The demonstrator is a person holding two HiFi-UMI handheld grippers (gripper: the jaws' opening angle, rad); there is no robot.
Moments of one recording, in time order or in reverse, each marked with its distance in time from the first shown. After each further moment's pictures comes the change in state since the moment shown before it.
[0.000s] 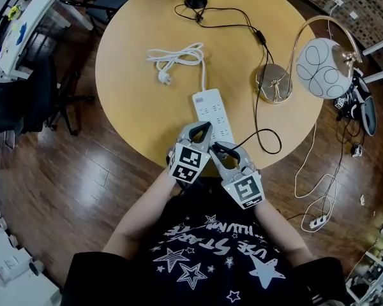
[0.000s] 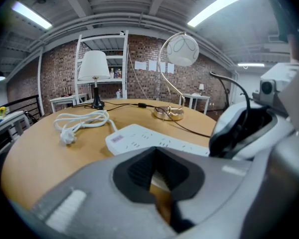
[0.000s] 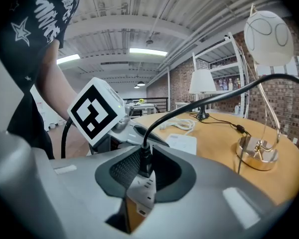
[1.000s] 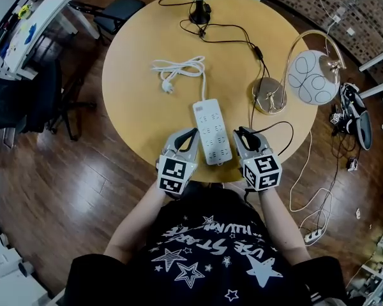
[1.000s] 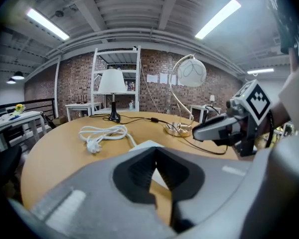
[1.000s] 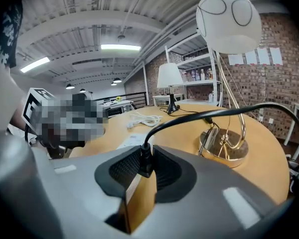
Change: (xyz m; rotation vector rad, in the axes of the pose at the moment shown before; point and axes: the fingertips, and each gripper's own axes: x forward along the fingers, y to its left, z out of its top) left arm -0.052 0.025 0.034 -0.064 -0.144 0.133; right arm -0.018 -0.115 -0.010 0.189 0.074 -0.216
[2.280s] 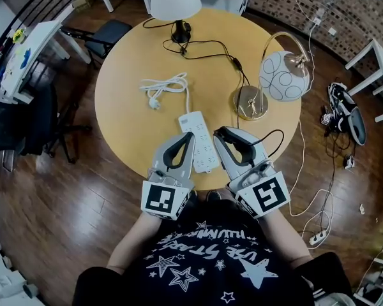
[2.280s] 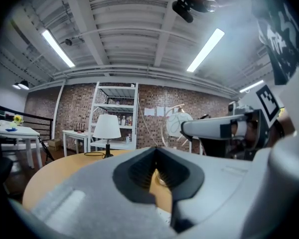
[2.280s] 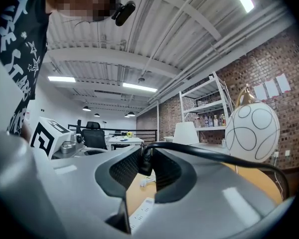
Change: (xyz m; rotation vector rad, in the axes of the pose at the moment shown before) left arm -0.069 -0.044 0.162 -0.015 -0.387 -0.009; right arm -0.100 0.074 0.184 -0.160 -0.484 0.108
